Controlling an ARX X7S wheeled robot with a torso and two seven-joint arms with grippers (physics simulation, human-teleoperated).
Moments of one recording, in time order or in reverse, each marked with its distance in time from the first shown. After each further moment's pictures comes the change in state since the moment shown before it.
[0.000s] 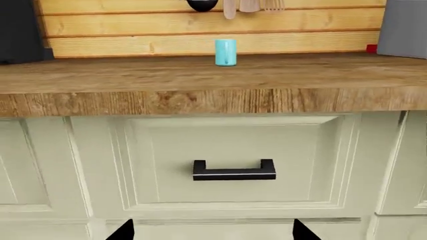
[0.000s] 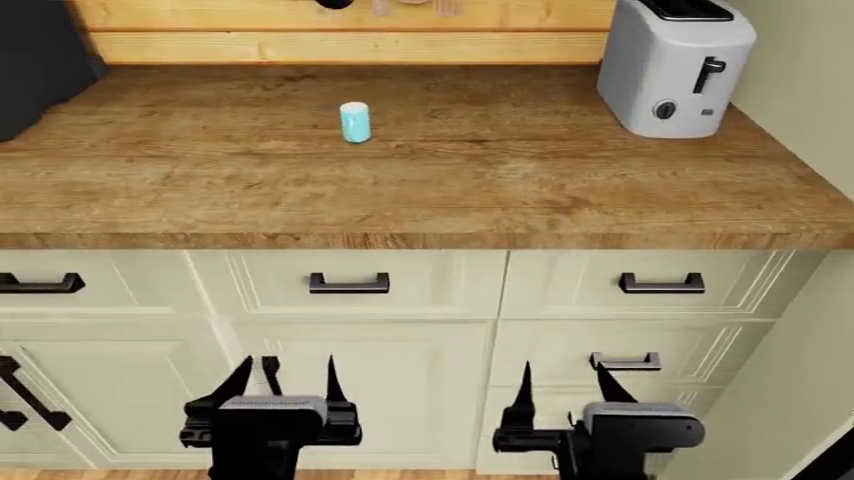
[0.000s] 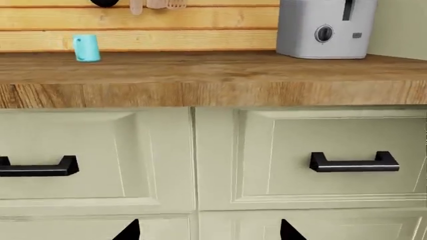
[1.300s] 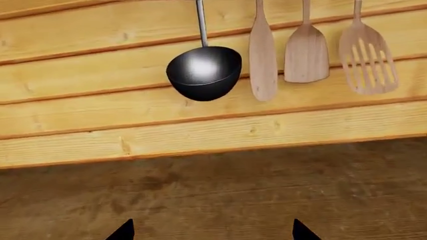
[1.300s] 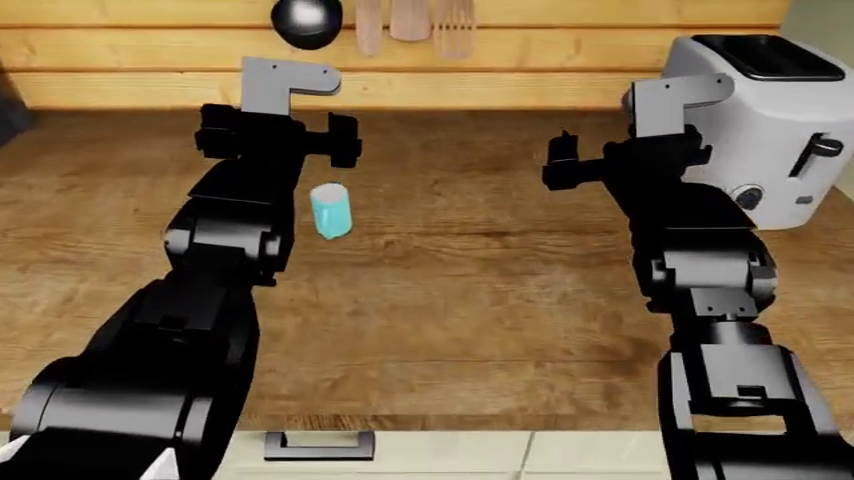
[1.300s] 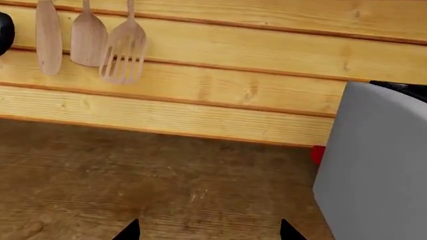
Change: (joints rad) left arm -1.400 0.083 0.041 -1.336 0.037 -0.125 0.047; right arm 1.188 0.088 0.019 0.830 -0.028 0.410 -0.287
